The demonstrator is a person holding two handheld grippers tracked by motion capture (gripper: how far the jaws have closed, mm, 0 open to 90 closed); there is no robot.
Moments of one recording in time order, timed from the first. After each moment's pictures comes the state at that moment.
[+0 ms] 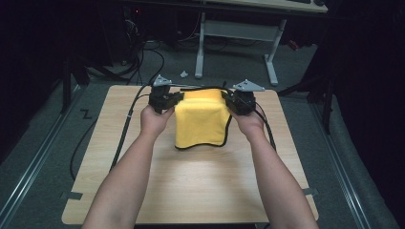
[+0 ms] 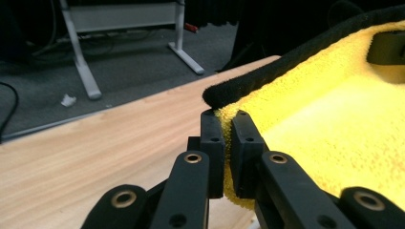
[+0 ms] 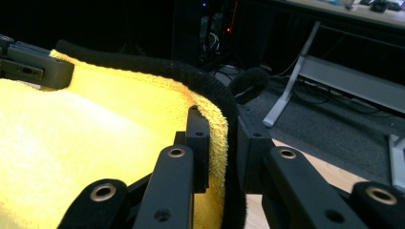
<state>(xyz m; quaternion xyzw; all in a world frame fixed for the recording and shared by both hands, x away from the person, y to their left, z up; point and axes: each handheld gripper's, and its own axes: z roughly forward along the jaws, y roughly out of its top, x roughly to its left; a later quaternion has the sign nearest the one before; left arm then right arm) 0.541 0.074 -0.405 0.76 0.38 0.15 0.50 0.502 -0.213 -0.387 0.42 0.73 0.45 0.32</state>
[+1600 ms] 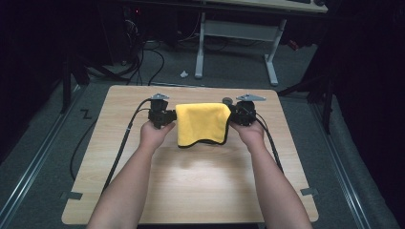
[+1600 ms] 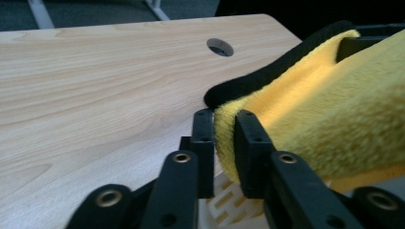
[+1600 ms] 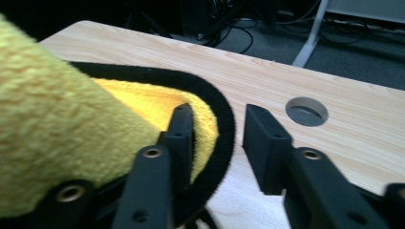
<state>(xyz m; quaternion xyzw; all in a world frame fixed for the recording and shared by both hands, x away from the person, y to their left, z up) 0.534 0.084 -0.459 0.76 0.42 0.06 0.49 0.508 -0.234 -0.442 0.49 0.73 0.43 0.23</state>
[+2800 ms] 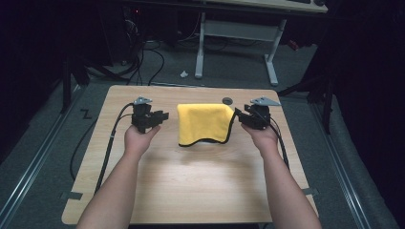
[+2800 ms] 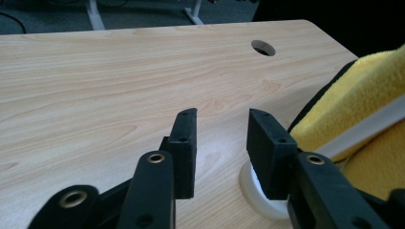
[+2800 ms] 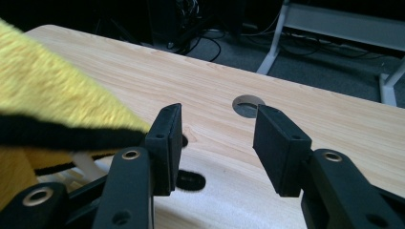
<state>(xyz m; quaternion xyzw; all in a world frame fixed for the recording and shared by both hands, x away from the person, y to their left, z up) 0.507 0.133 -0.458 0.74 0.45 0.12 0.47 0.478 -0.267 -0.430 0.49 0.71 0.42 0.28</state>
